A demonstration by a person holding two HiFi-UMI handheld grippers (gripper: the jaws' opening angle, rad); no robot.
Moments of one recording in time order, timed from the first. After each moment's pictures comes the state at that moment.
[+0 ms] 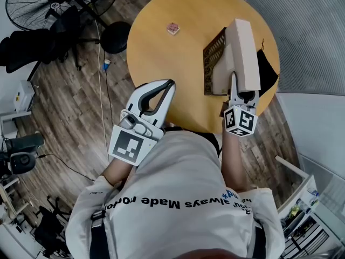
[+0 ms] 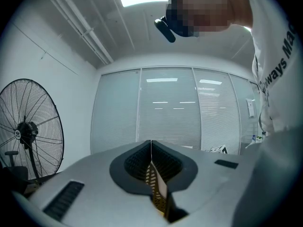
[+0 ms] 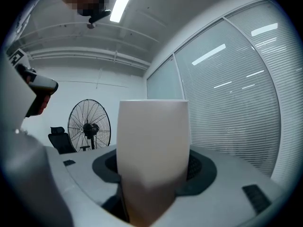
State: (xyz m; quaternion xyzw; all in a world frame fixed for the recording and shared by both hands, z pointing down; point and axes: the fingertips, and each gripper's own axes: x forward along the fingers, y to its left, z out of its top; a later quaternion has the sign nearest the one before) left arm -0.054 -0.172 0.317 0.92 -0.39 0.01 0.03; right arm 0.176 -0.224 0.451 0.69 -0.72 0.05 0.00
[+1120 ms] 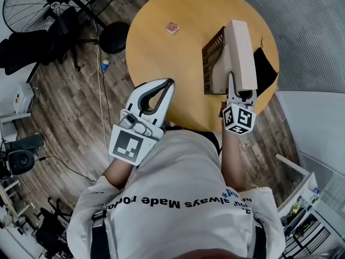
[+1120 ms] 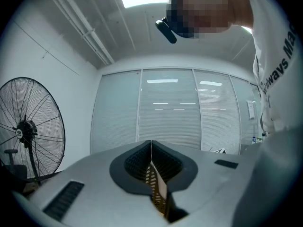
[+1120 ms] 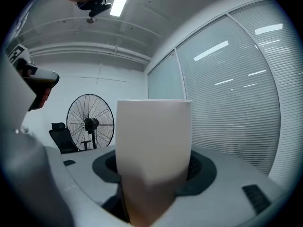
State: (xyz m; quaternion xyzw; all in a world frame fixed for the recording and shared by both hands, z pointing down) left arm -0.058 -0.173 0.316 0.92 -0.39 0.00 0.03; right arm 0.171 -0.222 0.470 0.68 -0.73 0.07 0.03
